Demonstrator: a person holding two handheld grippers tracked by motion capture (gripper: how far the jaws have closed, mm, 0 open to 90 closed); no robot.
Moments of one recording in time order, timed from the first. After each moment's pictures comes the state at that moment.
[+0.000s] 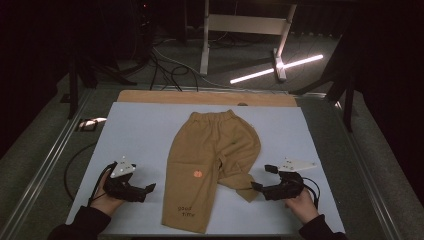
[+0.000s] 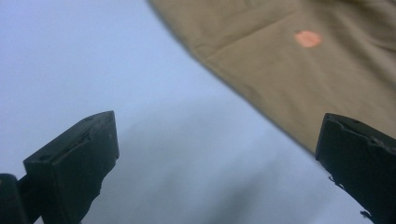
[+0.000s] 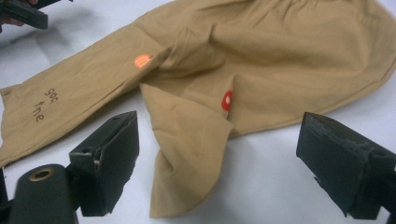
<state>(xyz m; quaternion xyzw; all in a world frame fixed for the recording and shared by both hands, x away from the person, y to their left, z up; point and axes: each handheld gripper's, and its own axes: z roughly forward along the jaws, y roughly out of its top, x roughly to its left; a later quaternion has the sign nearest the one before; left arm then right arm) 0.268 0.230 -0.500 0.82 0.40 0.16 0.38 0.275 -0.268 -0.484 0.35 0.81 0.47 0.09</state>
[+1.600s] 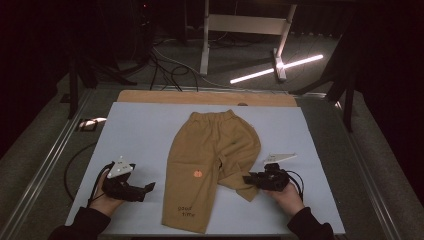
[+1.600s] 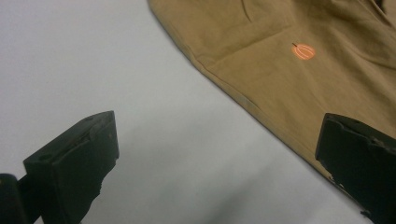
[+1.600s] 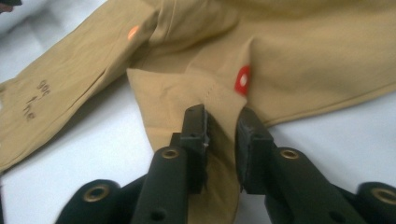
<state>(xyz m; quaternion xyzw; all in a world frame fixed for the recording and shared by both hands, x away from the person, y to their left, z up) 0.266 0.232 -0.497 0.81 0.39 0.15 0.40 0.306 -0.245 -0.509 0.38 0.82 0.42 0.01</state>
